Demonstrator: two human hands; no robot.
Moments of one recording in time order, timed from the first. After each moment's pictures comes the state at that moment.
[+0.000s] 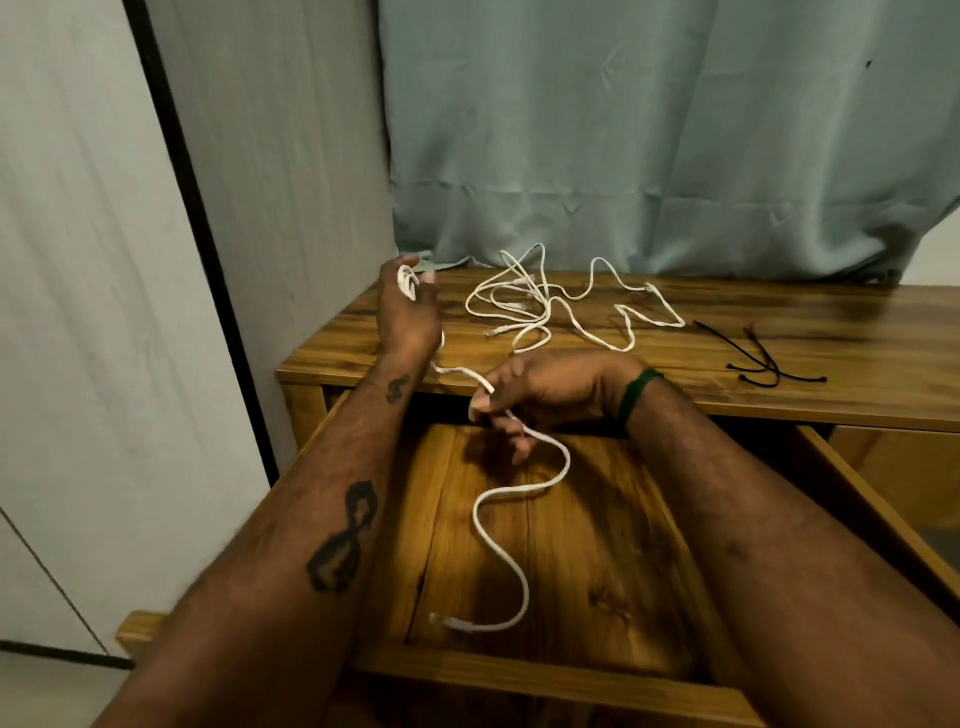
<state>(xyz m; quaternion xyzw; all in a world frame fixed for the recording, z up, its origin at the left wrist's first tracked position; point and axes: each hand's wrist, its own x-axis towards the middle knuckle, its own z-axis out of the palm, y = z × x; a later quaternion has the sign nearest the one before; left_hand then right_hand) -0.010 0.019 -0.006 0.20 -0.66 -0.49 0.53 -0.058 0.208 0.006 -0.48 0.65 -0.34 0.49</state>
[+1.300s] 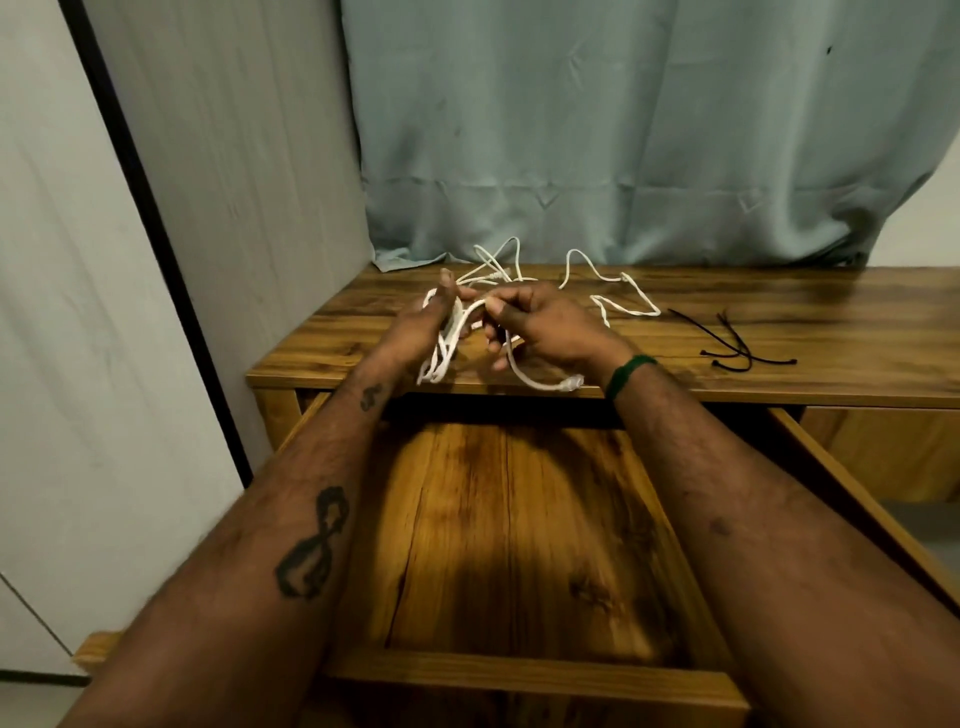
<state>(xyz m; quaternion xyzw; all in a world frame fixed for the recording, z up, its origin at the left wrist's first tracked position) 0.001 0.054 -0.003 0.13 -0.73 -0.62 0.25 -0.080 0.212 0.019 -0.48 0.63 -0.58 0.21</state>
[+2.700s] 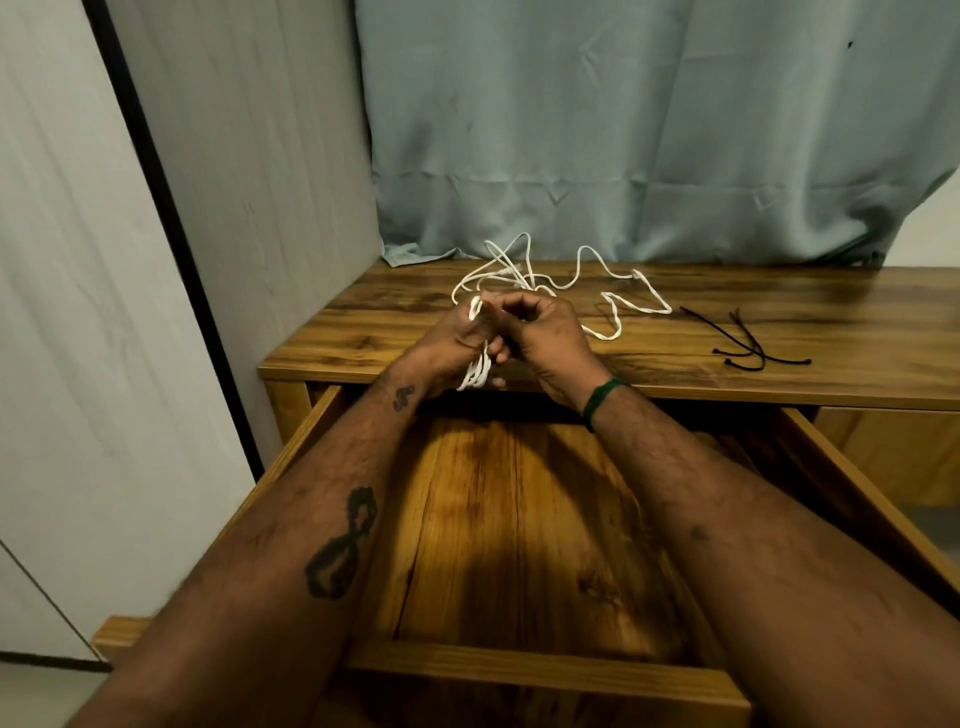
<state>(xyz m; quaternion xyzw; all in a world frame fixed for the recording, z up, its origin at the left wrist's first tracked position) -0.015 0.062 -0.022 -0.07 -0.77 -0.62 0.14 -0.074 0.186 -0.015 -0.36 0.58 -0.72 0.12</state>
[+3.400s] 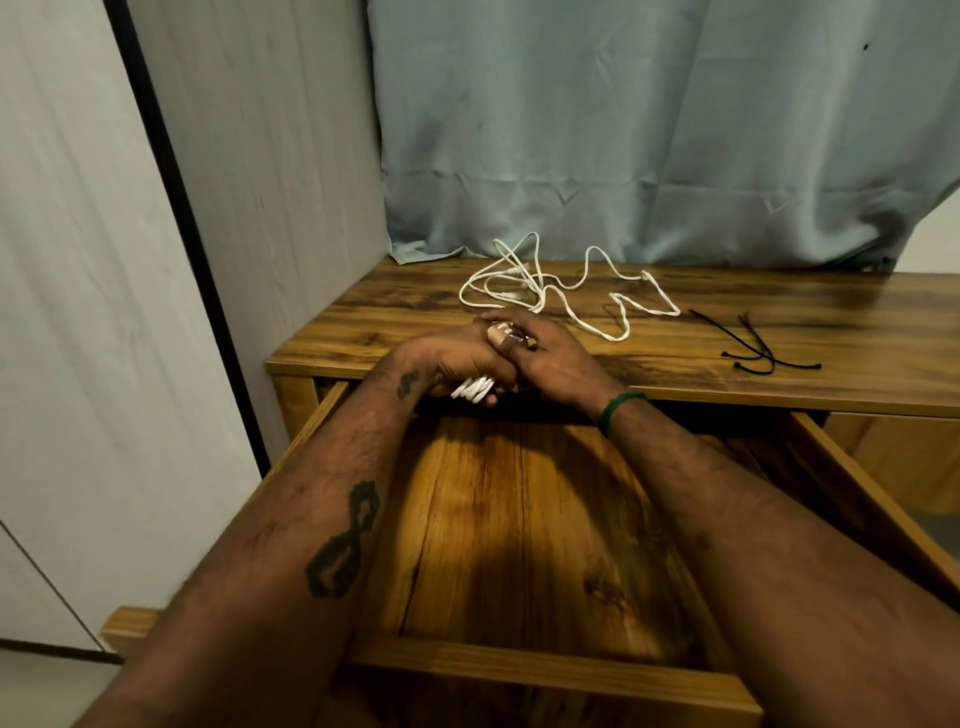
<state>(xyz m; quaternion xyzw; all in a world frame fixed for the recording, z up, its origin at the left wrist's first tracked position) 0.001 0.069 -0.010 0.06 -0.81 -0.58 -0.01 -0.089 0.198 -0.029 -0.51 0.72 -0.46 0.00</state>
